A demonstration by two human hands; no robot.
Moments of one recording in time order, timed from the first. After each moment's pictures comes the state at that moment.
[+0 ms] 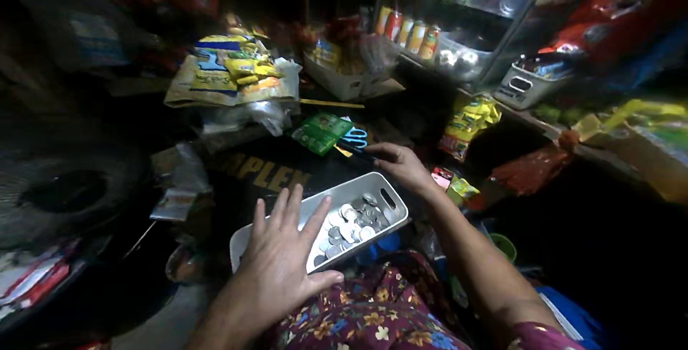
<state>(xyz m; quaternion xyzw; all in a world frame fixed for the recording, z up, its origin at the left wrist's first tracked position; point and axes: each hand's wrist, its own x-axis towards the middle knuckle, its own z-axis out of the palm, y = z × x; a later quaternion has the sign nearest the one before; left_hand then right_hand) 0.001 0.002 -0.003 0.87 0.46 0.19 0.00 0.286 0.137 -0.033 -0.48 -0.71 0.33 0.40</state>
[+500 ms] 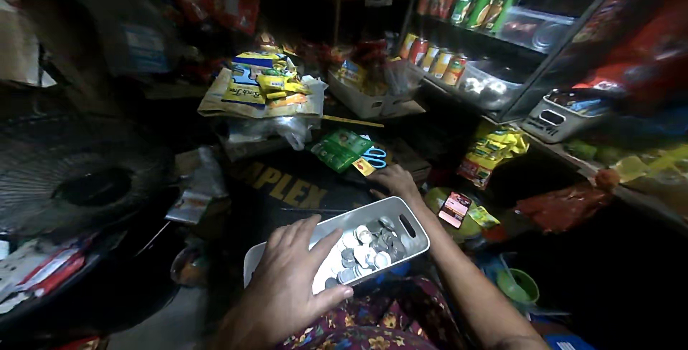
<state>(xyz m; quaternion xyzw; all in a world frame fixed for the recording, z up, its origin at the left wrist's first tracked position) -0.009 0.010 -0.020 0.86 0.44 0.25 0.01 0.261 0.160 -0.070 -0.44 -0.83 0.04 0.33</state>
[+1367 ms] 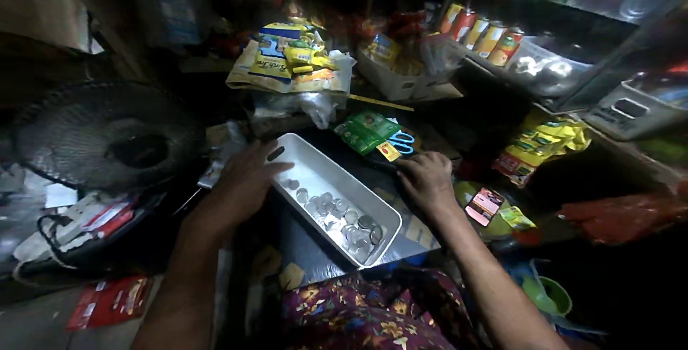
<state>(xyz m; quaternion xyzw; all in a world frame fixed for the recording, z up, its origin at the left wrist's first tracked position) -0.099 0.070 0.006 0.80 0.57 0.18 0.03 0.258 0.152 -0.074 -0.46 -0.81 -0.07 0.35</state>
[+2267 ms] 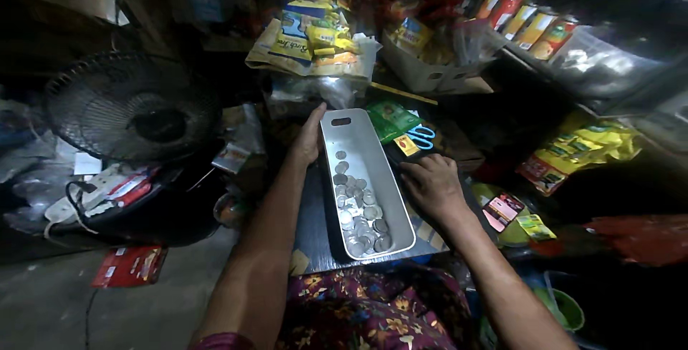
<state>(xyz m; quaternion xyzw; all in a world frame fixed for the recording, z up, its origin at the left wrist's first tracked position) -0.031 0.192 -0.045 0.41 0.45 0.57 0.55 0.247 0.149 -0.077 -0.40 -0.86 -0.07 0.32</state>
